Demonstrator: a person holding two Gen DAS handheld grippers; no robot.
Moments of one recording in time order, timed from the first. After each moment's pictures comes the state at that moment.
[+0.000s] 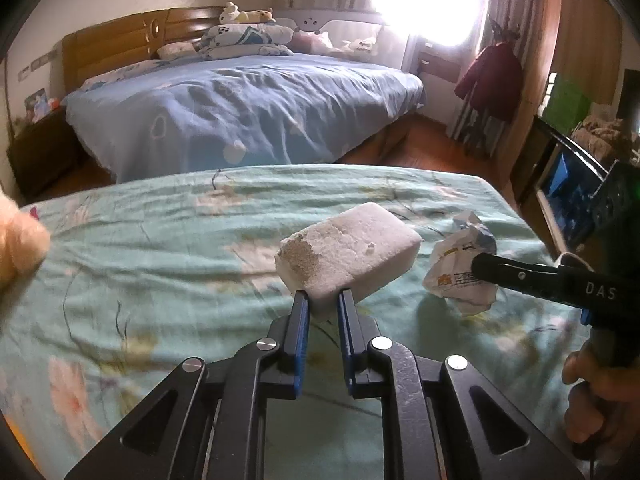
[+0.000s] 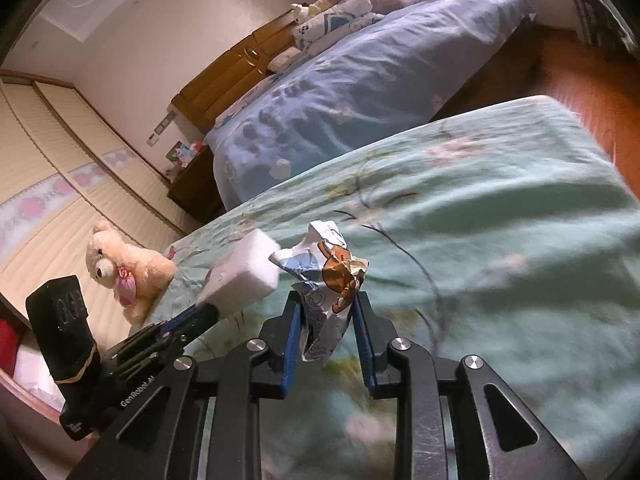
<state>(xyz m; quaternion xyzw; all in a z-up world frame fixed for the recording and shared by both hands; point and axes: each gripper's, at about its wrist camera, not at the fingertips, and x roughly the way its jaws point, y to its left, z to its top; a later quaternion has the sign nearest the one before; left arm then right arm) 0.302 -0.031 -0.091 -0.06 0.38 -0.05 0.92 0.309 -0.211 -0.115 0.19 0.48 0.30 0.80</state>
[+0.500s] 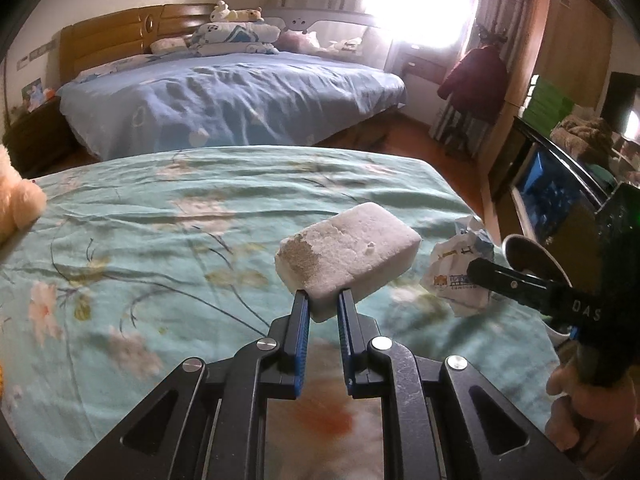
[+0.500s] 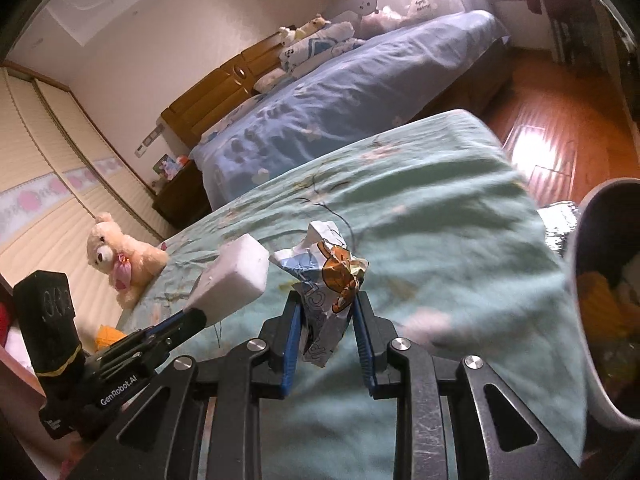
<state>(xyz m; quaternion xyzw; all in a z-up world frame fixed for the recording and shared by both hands) 0.239 -0.089 -0.072 -0.07 0.38 -0.06 0.92 0.242 -0.281 -0.092 0.17 0.45 0.26 0.84</state>
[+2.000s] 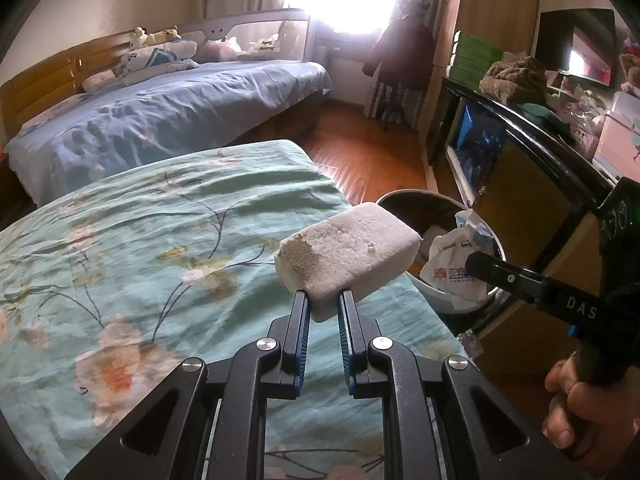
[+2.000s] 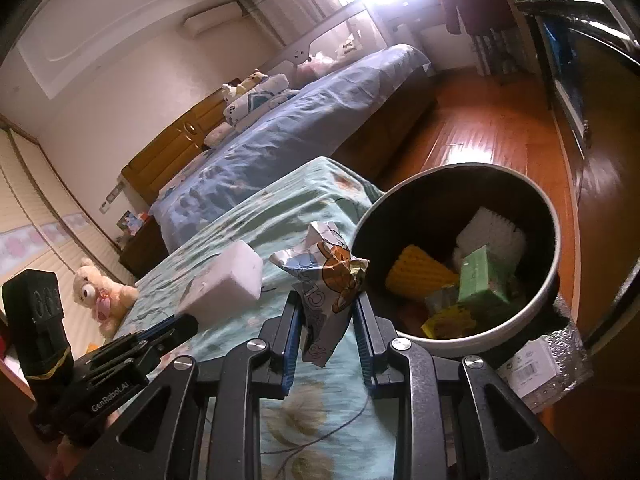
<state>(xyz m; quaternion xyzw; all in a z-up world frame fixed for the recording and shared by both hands) 0.201 -0.224 -0.053 0.00 0.38 -0.16 0.91 0.171 -0.427 -0.074 0.21 0.41 0.15 0.88</state>
